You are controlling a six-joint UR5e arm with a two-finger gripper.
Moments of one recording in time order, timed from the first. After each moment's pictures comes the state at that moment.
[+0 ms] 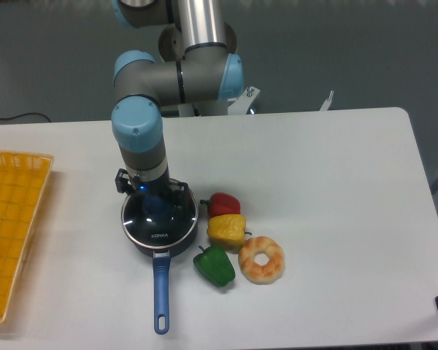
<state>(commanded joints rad) 2.19 -1.86 -1.76 -1.06 1.53 0.37</state>
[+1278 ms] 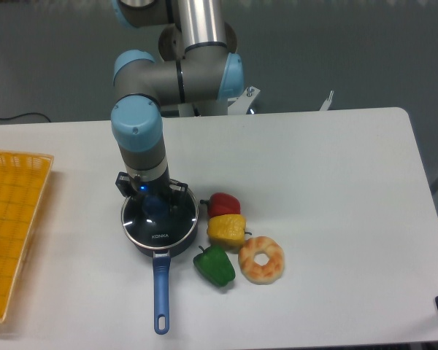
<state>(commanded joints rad) 2.19 -1.85 -1.76 -1.06 1.53 0.33</state>
